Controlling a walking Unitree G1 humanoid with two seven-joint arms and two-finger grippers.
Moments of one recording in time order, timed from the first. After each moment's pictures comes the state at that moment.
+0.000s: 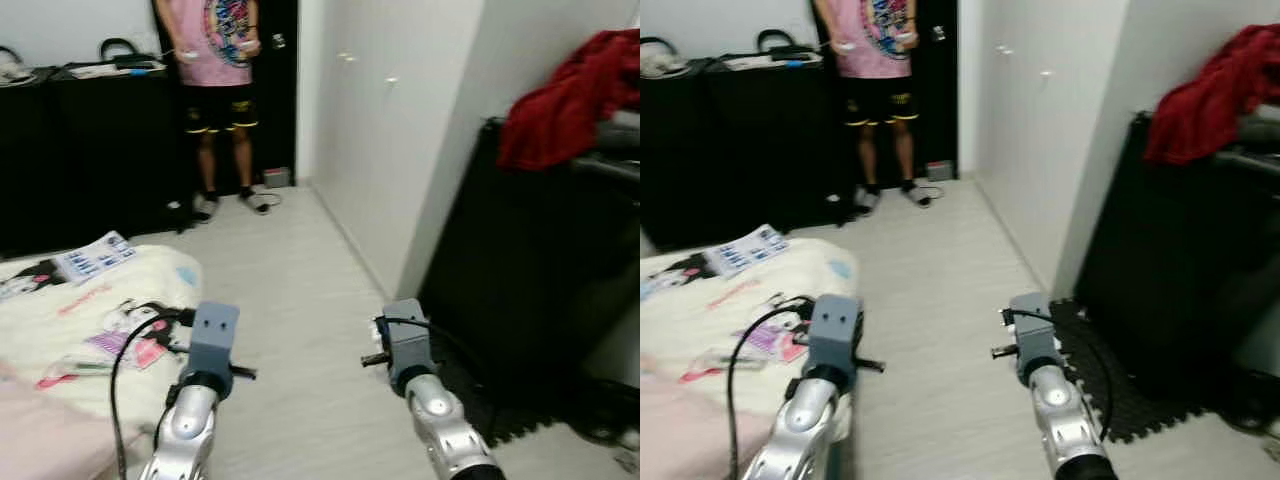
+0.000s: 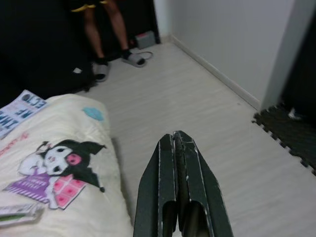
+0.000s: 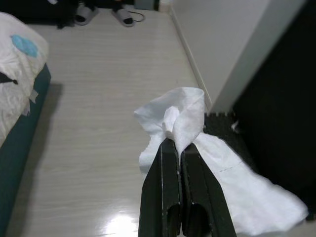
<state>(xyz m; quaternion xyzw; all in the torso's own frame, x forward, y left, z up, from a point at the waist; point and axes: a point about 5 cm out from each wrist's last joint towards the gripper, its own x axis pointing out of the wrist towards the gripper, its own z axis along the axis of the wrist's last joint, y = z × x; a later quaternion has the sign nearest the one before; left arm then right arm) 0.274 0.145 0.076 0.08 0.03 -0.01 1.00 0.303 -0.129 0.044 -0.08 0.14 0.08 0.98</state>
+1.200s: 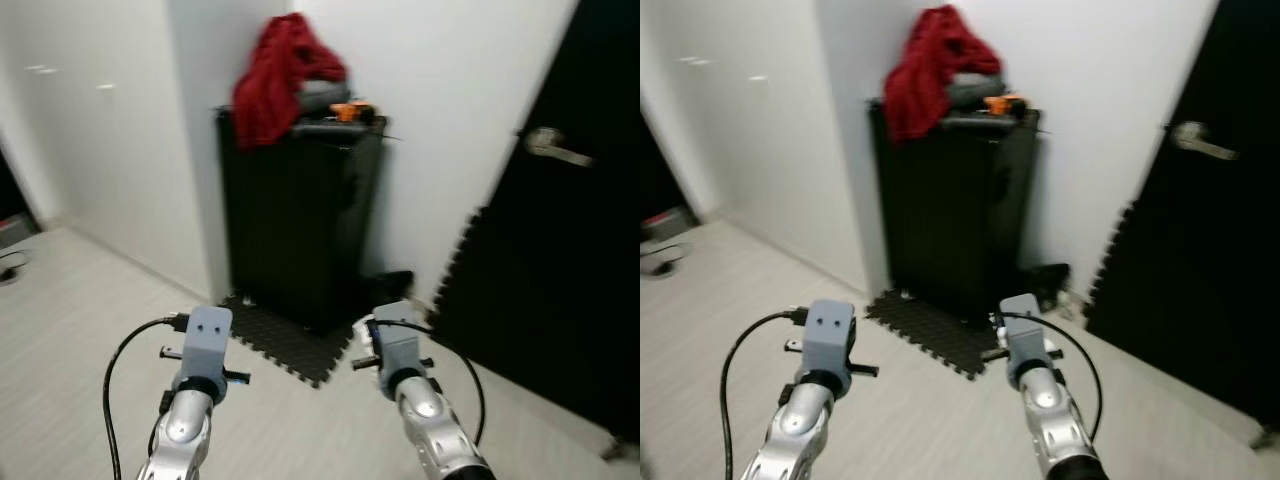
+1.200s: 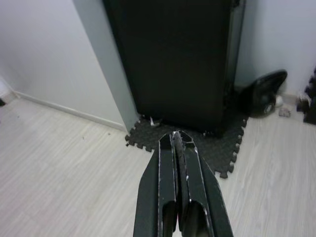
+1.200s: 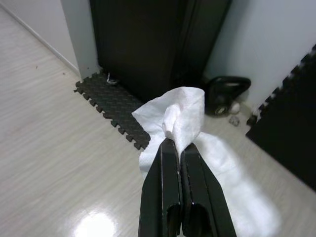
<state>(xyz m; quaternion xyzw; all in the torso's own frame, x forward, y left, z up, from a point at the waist) 0.275 0.145 0.076 0.08 0.03 -0.01 1.00 0.302 -0.128 0.040 -0.08 0.15 0.08 0.98</state>
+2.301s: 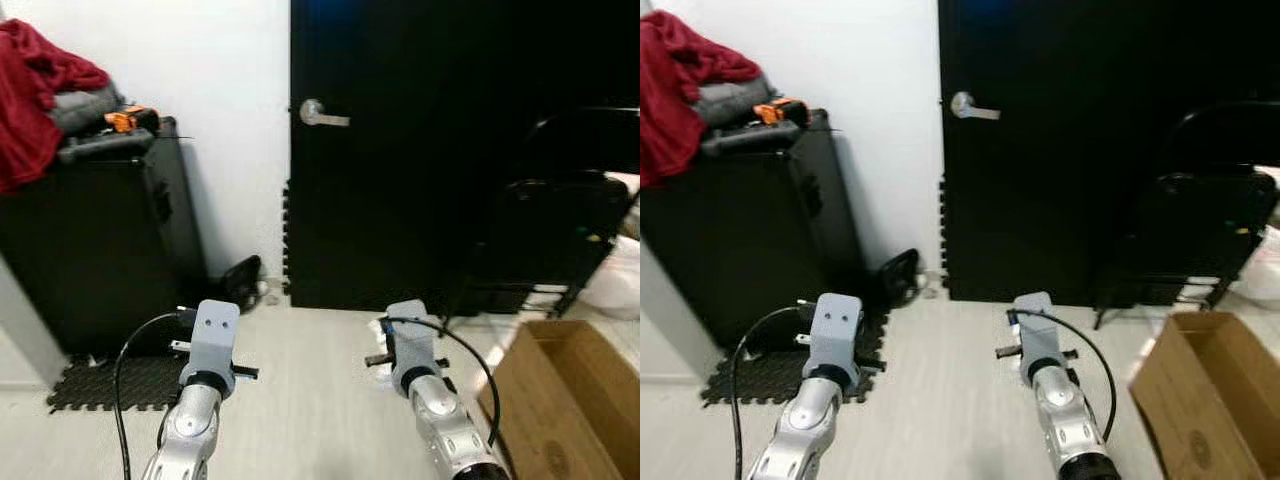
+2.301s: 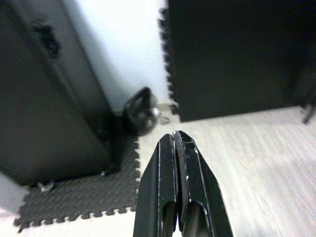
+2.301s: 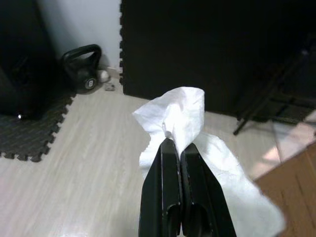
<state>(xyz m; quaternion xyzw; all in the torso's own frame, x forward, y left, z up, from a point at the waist) 0.273 0.145 0.072 0.08 0.04 0.00 1.00 0.304 -0.136 0.041 -0.07 0.15 0.06 0.98</state>
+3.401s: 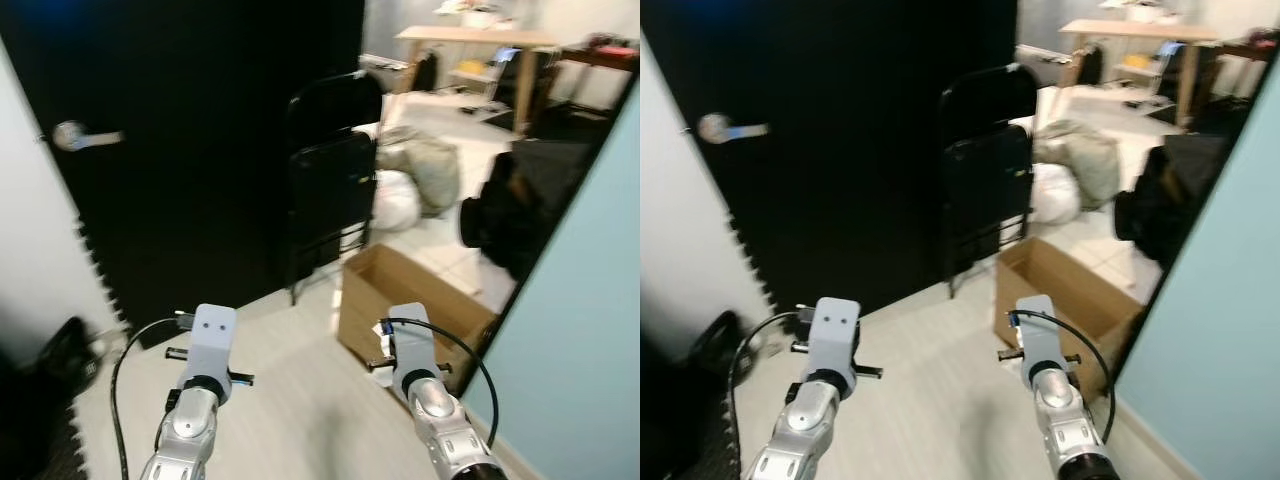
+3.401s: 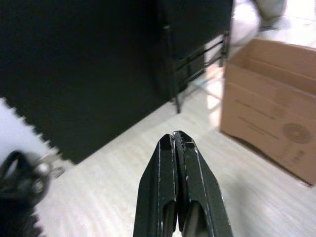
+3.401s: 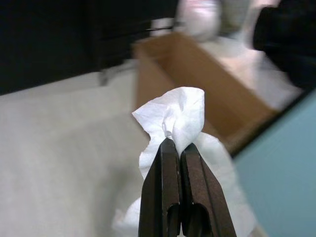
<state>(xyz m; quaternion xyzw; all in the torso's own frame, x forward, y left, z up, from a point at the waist) 0.276 0.142 0.070 0.08 0.06 -0.01 1.00 0.304 -0.154 0.038 -0.09 0.17 0.01 0.98</state>
